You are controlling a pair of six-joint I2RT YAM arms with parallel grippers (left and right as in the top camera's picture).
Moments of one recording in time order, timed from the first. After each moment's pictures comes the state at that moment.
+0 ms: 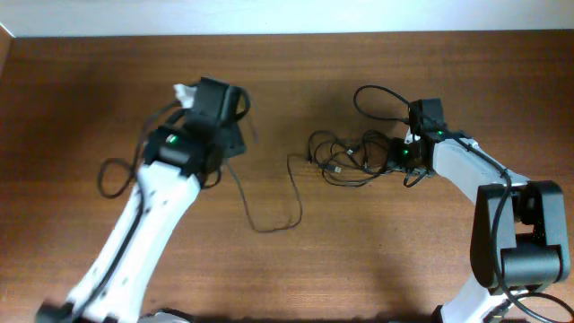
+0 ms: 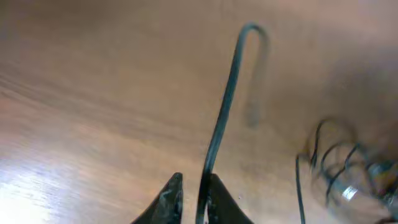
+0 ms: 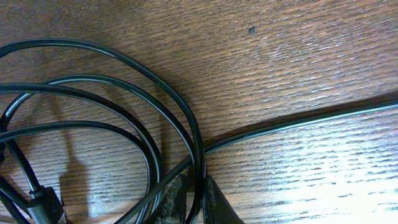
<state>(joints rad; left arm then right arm) -0.33 1.48 1.39 -0.98 -0.27 -0.57 0.06 1.88 1.09 -0.47 -0.03 0.33</state>
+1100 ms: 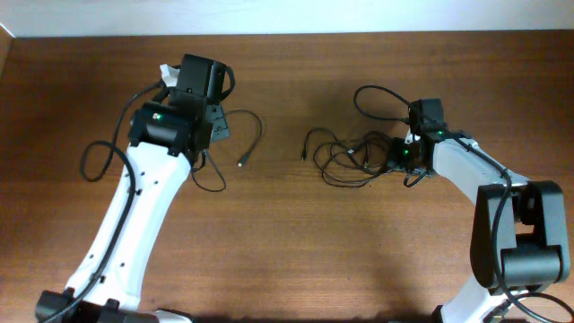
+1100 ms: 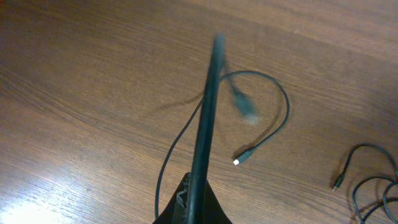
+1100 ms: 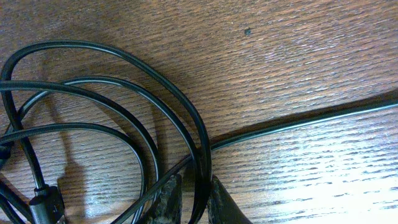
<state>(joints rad) -0.26 1.55 1.54 -1.06 -0.36 -0.49 0.06 1.88 1.09 -0.47 -0.03 0.33</state>
